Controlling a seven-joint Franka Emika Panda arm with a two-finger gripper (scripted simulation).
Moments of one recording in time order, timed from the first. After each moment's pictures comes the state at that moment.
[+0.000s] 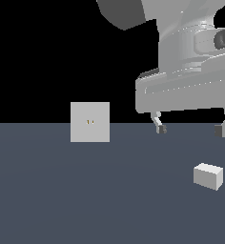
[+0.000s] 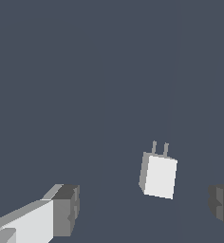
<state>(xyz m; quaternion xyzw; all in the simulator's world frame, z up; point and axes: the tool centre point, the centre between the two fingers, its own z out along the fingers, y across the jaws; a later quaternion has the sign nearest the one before) -0.071 -0.139 0.085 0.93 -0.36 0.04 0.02</state>
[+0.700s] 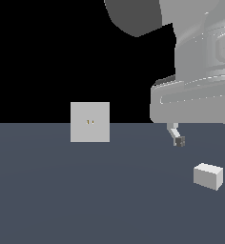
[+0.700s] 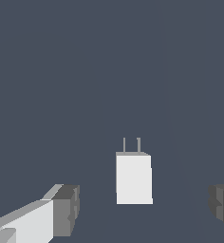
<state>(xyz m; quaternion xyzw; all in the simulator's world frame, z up) -0.099 -0.159 0.062 0.90 -0.44 0.04 0.02</state>
